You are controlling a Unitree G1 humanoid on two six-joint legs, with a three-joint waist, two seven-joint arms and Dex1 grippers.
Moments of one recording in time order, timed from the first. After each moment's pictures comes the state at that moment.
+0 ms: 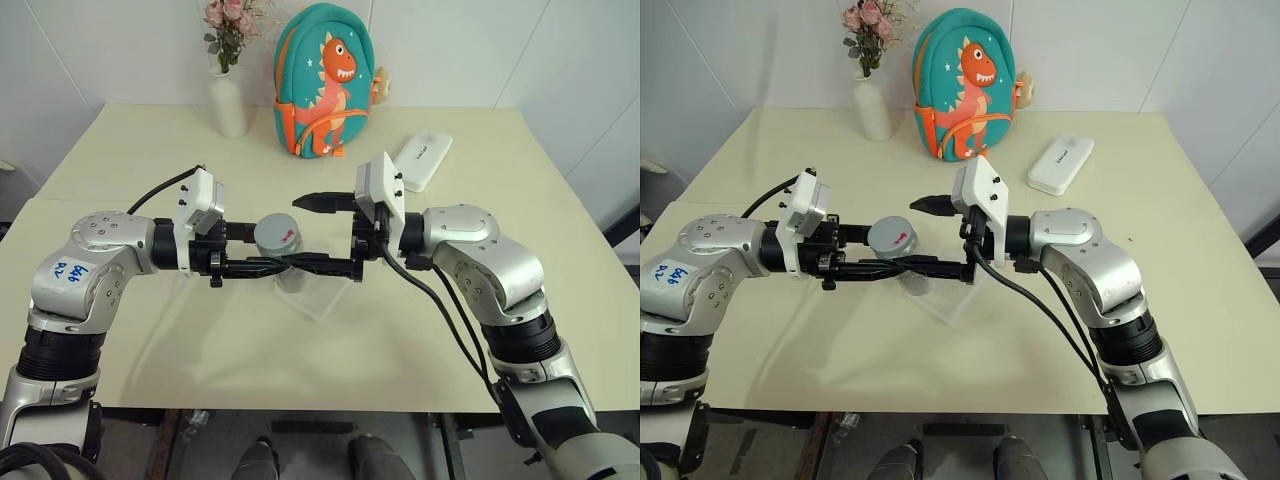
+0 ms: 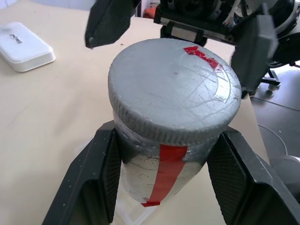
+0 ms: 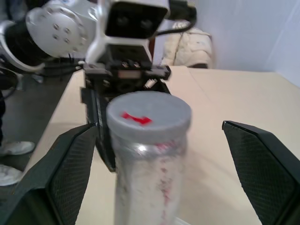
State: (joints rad) left arm -0.66 0.79 0.04 -0.15 -0.58 0.64 -1.14; right arm -0.85 -0.40 0.18 -0.22 0.50 0.60 0.94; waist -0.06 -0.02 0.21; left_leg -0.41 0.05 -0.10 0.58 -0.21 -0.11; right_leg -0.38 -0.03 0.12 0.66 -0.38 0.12
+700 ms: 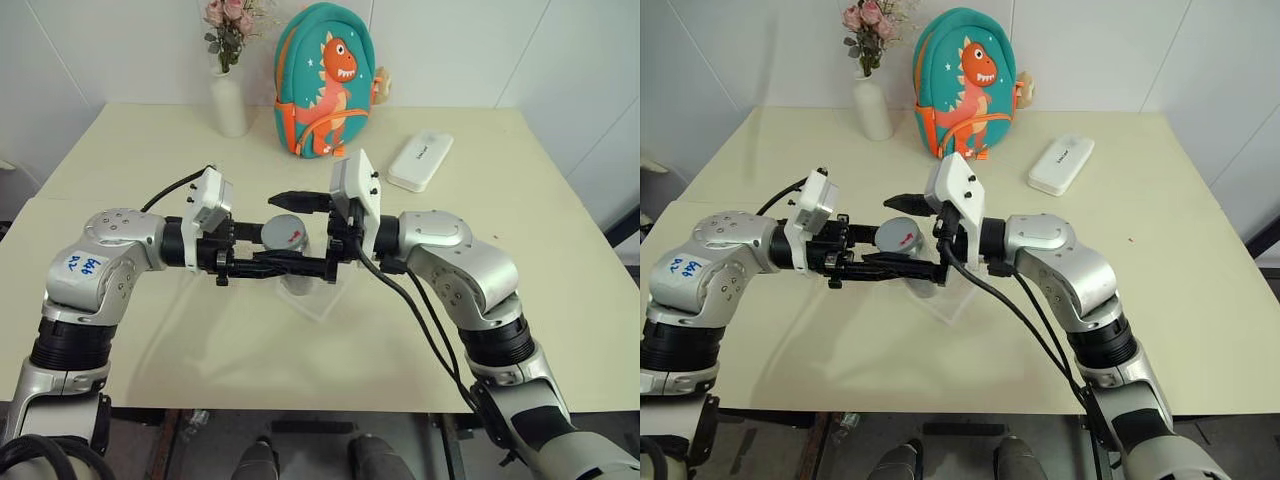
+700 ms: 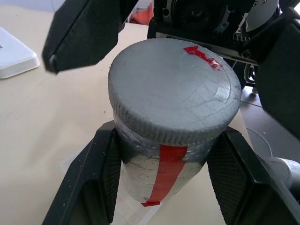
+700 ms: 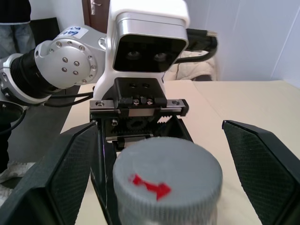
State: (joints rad) left arm -0.72 0.76 -0.01 -0.07 -0.58 0.63 -1.19; right arm -0.88 -0.28 0.23 -0.20 0.48 0.61 0.85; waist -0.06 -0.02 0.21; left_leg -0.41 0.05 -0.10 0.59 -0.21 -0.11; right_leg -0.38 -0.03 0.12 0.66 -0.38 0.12
